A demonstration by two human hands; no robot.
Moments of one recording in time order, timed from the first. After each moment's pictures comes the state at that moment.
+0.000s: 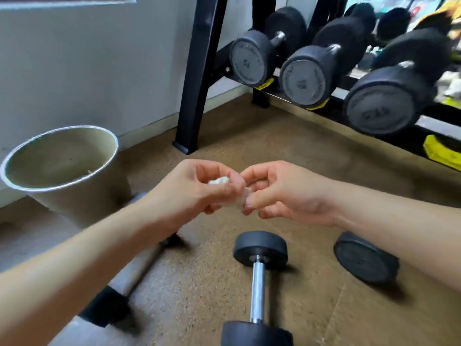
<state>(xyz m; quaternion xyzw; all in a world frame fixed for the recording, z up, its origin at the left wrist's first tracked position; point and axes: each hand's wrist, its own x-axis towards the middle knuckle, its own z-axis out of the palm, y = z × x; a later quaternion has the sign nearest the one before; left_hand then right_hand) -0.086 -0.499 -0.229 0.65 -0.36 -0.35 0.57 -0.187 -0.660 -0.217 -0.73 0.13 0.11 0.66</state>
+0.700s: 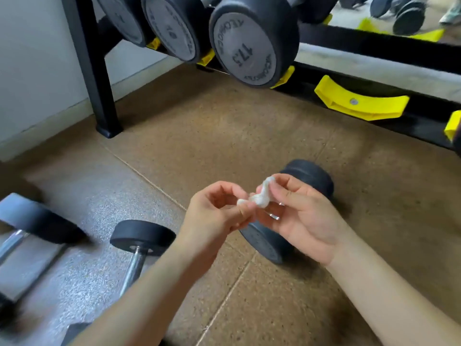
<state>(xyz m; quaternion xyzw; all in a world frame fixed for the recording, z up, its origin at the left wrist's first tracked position) -0.313 -0.803 -0.338 0.62 -0.18 -0.35 0.68 -0.408 -0.929 -0.333 -0.35 0.22 -0.09 0.90</state>
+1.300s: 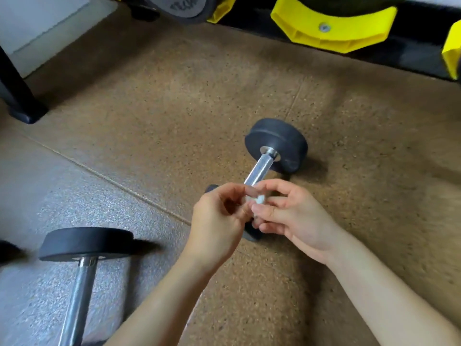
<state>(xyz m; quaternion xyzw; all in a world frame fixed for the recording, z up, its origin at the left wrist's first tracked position) -0.334 -0.863 -0.433 0.74 -0.32 -0.30 0.51 -0.447 -0.967 -0.421 -0.47 0.36 -0.07 0.80</state>
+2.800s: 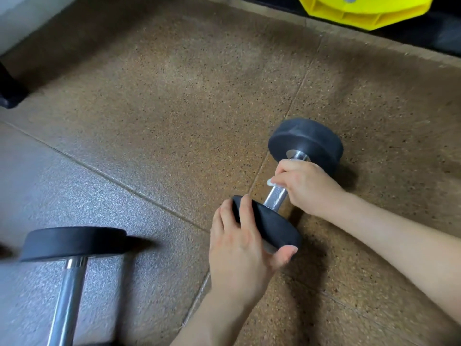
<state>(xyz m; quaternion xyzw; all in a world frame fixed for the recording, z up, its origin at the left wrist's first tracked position) -0.376 -0.856 -0.490 0.88 -0.43 -0.11 0.17 -0.433 -1.050 -0.499 -0.98 0.16 -0.02 0.15</state>
